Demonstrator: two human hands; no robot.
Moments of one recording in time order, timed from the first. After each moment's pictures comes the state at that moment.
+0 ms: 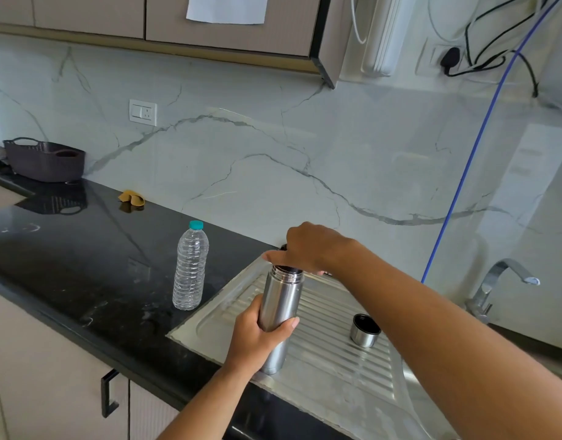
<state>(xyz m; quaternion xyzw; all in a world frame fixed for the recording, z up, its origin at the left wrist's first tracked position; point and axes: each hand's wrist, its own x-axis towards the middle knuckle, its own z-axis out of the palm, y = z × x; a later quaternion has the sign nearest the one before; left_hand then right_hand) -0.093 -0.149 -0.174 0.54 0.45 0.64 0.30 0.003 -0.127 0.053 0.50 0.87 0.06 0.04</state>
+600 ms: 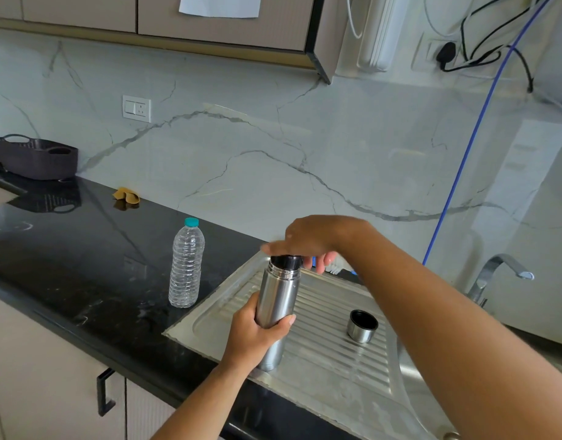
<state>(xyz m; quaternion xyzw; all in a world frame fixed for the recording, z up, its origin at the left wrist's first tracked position) -0.092 -0.147 -0.175 0.54 0.47 0.64 0.30 0.009 -0.127 0.075 0.54 0.84 -0.06 0.08</state>
